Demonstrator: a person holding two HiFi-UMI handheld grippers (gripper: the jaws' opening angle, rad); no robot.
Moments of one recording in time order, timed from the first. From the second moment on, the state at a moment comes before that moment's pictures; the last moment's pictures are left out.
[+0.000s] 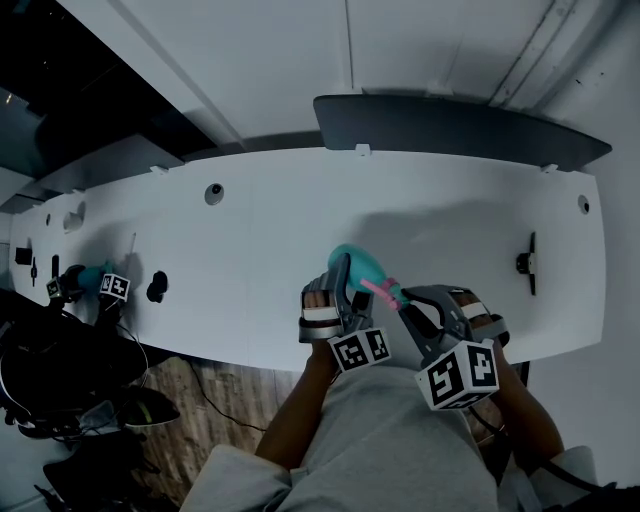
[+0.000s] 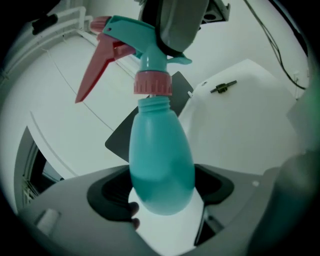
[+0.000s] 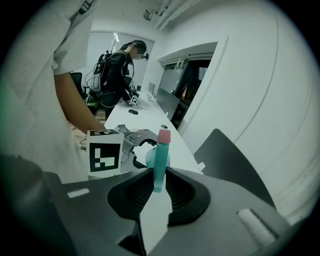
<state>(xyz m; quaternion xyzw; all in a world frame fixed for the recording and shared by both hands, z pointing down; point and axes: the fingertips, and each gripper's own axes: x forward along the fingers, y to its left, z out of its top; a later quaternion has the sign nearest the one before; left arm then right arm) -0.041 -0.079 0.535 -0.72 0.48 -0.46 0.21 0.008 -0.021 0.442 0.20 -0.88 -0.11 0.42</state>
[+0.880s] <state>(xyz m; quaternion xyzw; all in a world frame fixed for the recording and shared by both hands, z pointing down) -0.081 -0.085 0.563 -0.75 0.56 -0.34 -0.05 0.035 -0.021 0.393 0.24 -0.92 -0.06 0.31</state>
